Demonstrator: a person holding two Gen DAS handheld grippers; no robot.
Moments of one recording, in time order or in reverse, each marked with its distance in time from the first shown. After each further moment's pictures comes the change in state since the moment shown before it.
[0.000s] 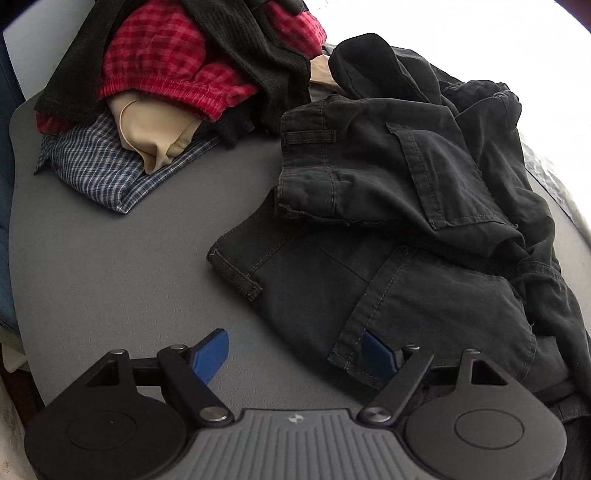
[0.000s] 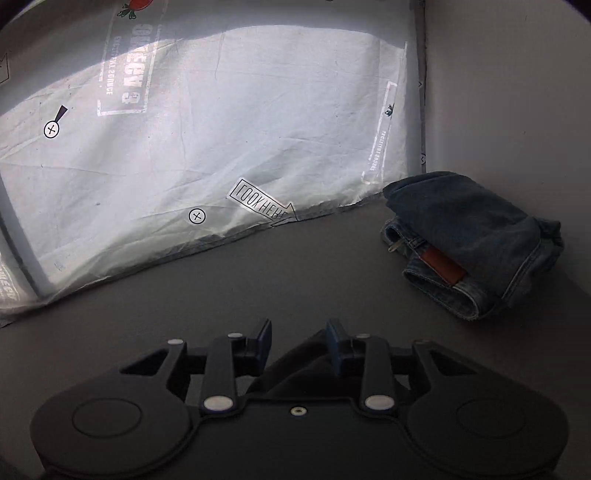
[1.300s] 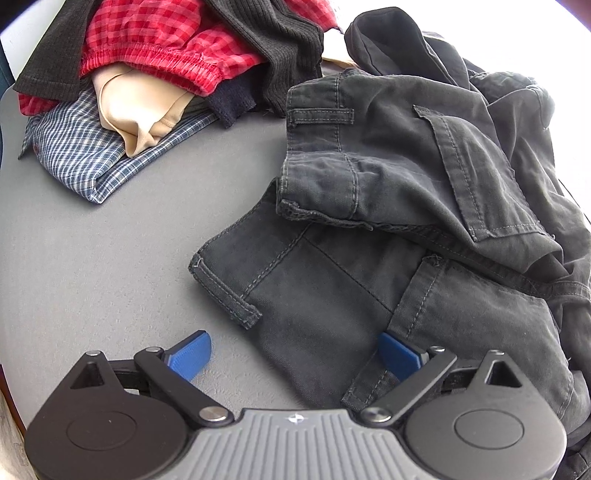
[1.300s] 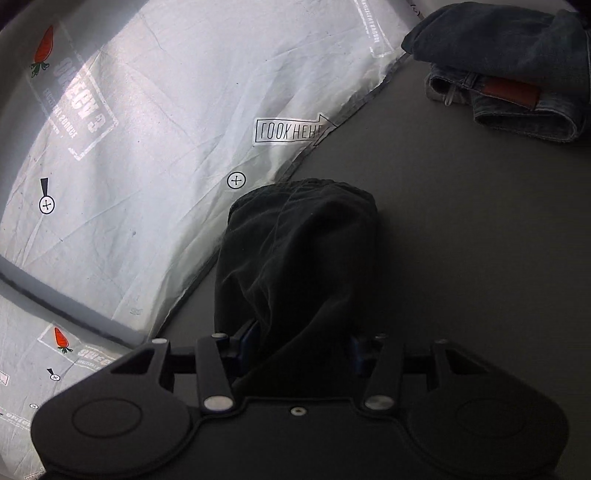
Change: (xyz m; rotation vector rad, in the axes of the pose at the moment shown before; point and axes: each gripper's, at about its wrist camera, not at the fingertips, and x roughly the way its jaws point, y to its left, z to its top) left arm 0.041 -0.016 0.023 -0.026 0.033 0.003; right arm 0.085 0.020 -0.010 0.467 0.235 0.376
